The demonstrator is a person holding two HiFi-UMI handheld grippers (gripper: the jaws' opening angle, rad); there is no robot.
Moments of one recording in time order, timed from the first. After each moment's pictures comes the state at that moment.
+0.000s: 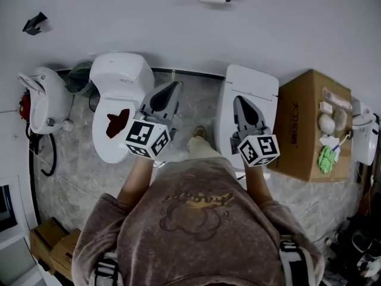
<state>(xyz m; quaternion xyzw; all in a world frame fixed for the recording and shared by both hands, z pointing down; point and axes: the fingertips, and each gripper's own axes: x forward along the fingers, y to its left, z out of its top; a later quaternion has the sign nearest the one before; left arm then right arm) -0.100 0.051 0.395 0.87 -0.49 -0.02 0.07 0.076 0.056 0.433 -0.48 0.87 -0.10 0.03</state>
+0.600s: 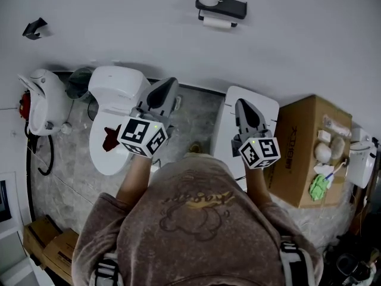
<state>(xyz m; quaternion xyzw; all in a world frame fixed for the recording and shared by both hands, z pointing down) -0.107 -0.079 0.363 0.85 -0.52 -0.04 0.06 0.083 -0.080 0.423 -0.45 0.88 -0.10 0.03</state>
